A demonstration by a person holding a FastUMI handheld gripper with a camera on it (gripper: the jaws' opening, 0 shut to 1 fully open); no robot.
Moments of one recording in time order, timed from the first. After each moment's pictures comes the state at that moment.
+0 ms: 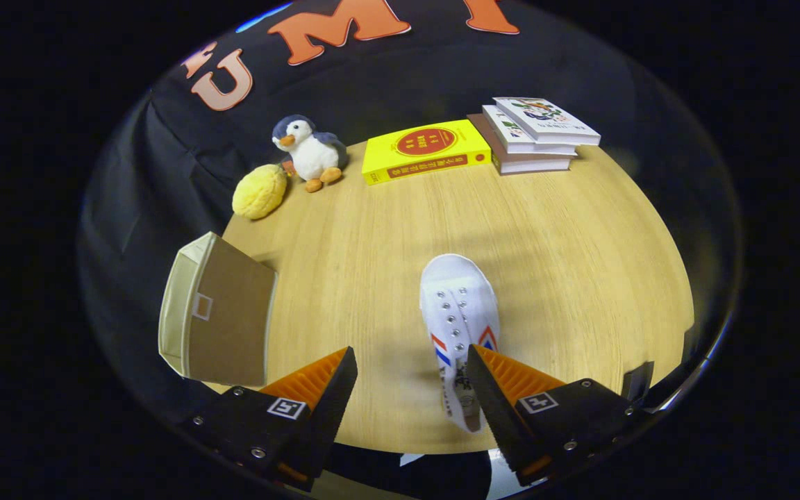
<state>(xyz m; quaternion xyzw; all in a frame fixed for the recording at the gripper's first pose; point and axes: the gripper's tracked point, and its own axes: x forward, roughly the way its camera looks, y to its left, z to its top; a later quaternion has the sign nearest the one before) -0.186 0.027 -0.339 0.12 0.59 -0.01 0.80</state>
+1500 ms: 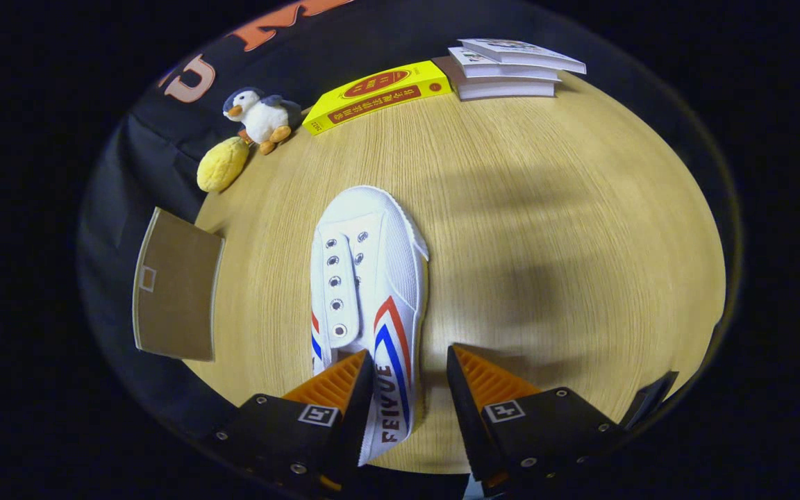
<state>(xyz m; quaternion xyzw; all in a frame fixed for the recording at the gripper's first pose) -0.211 -0.018 -0.435 0.17 0.65 0.04 0.74</state>
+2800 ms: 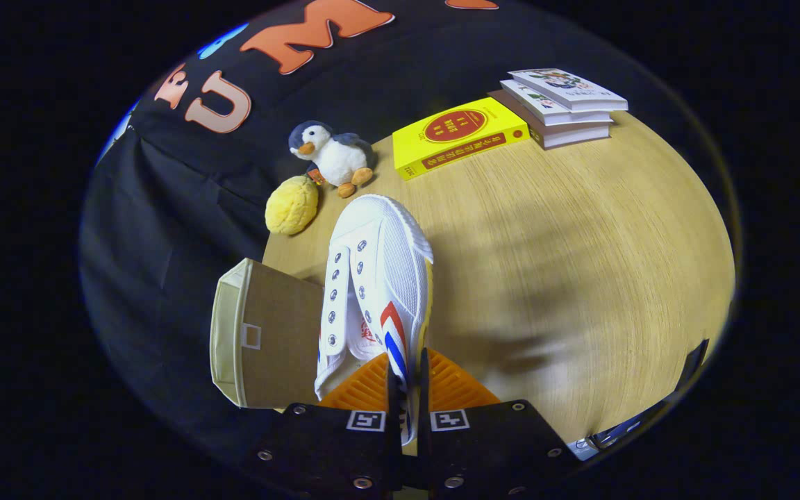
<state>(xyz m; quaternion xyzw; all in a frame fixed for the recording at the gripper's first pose) -0.134 0.121 -0.320 0.23 0.58 0.05 0.78</state>
